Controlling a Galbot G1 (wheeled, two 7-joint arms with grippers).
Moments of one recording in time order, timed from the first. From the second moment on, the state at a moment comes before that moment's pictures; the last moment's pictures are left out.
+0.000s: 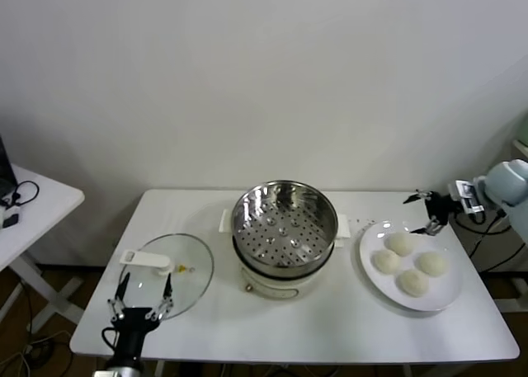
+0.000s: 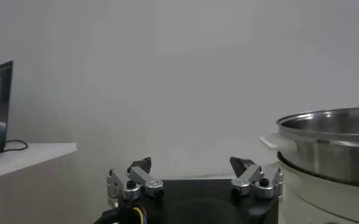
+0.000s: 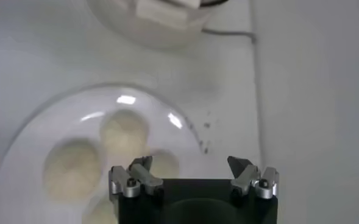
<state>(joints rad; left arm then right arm) 1.74 -1.54 -0.67 -2.07 0.00 -0.16 0.03 0.06 0.64 -0.62 0.91 -0.08 0.23 -1.21</state>
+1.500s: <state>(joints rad) 1.72 -1.54 -0.69 -2.08 -0.01 -0.12 0.02 0.00 1.00 -0.45 0.44 -0.49 0.34 -1.18</state>
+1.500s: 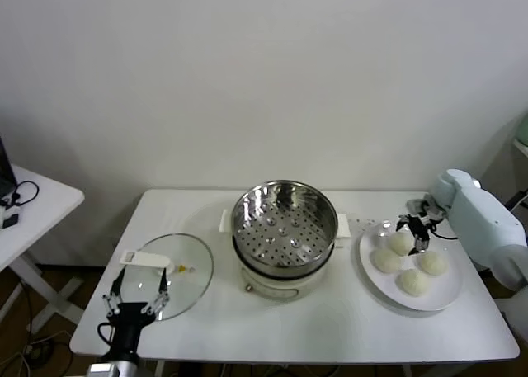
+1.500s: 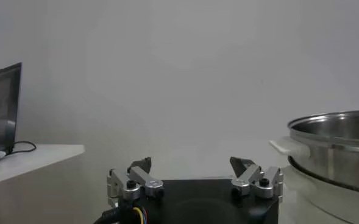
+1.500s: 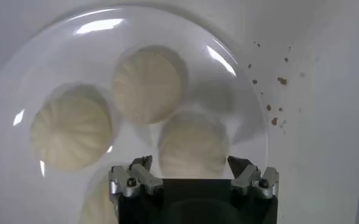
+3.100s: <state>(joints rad) 1.78 -1.54 -0.69 -2.11 0.00 -0.14 0.03 0.28 0.85 -0.68 0.90 -0.32 0.43 -1.23</state>
